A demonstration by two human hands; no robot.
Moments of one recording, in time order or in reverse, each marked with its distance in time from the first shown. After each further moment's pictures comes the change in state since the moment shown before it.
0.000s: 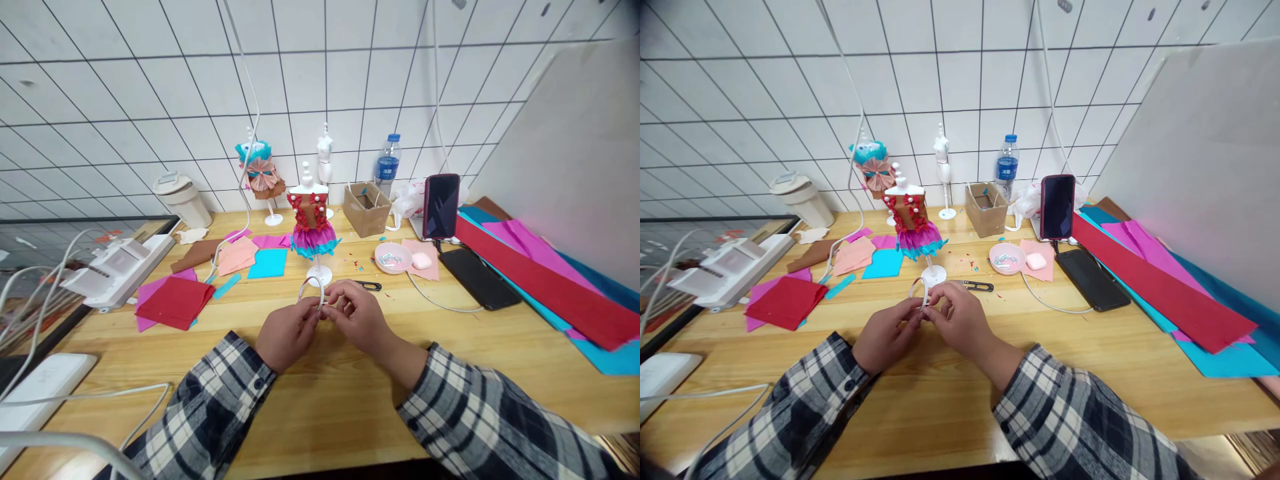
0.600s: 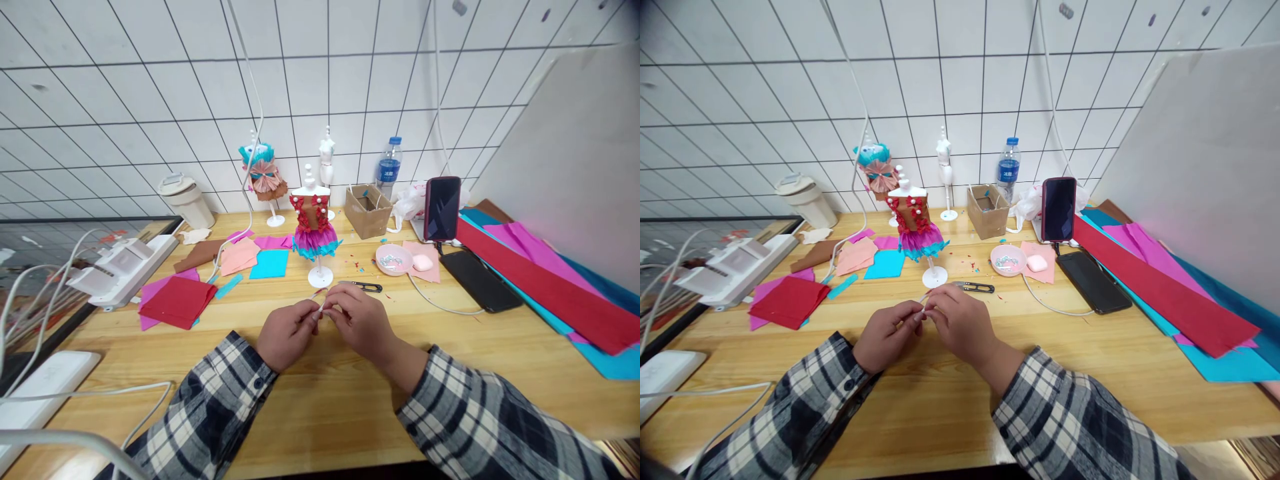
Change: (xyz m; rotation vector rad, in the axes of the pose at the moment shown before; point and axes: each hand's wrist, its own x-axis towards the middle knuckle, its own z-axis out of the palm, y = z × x) left_hand 0.000 0.002 -0.005 -0.162 -0.038 -0.057; right_hand -0.004 -0.007 -0.007 -0.319 -0.043 -0.201
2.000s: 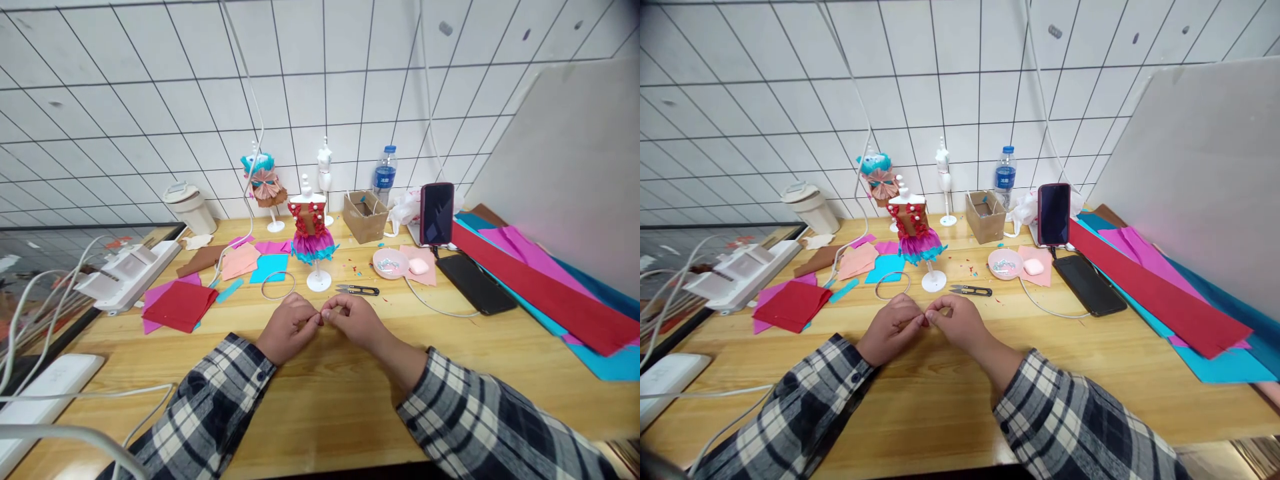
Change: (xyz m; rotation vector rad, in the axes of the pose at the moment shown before) left_hand 0.011 -0.007 -0.002 0.108 0.032 0.282; right_hand 0.008 0.008 0.007 0.433 -0.145 0.511
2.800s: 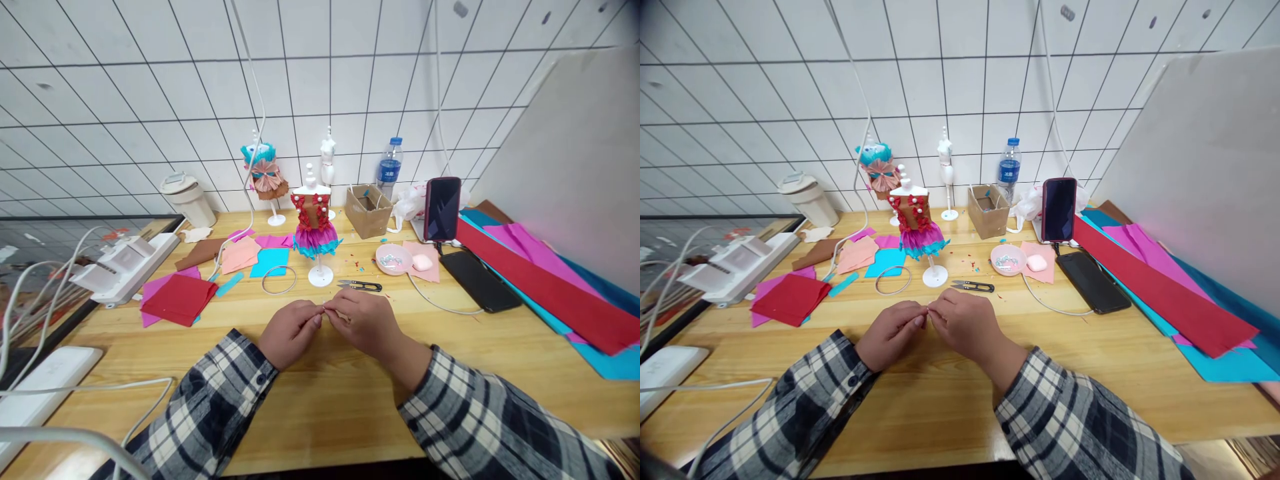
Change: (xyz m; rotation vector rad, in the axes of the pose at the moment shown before) left_hand -0.007 0.006 0.004 -0.114 -0.065 -0.076; right_hand -0.013 -0.005 -0.011 -0.704 0.089 -0.545
